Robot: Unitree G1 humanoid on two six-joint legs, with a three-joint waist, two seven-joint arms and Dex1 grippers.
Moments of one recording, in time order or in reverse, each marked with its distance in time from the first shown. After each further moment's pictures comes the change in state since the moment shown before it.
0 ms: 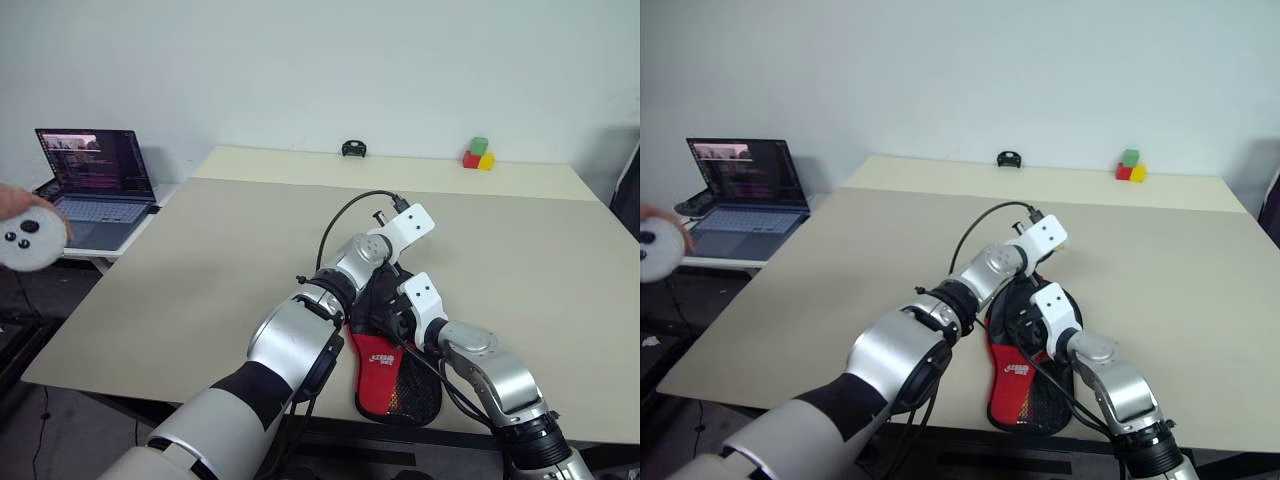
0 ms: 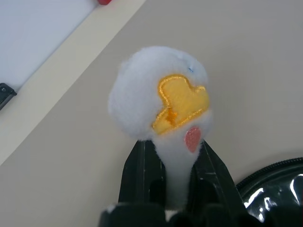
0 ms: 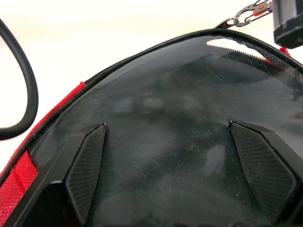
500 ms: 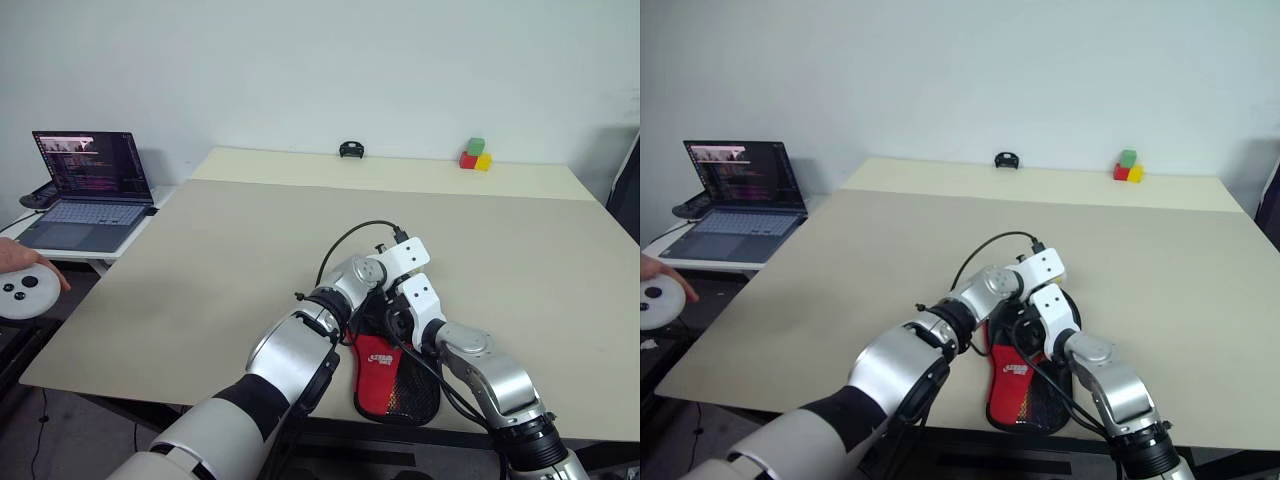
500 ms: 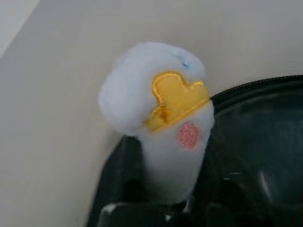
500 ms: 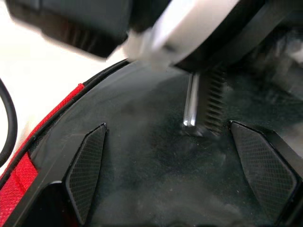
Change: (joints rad) left arm 0.102 0.004 -0.073 -0.013 0.056 0.005 -0.113; right arm 0.002 0.018 0.003 0.000 0.000 0.014 -0.020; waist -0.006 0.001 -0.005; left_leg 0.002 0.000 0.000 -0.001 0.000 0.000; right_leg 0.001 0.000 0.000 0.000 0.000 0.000
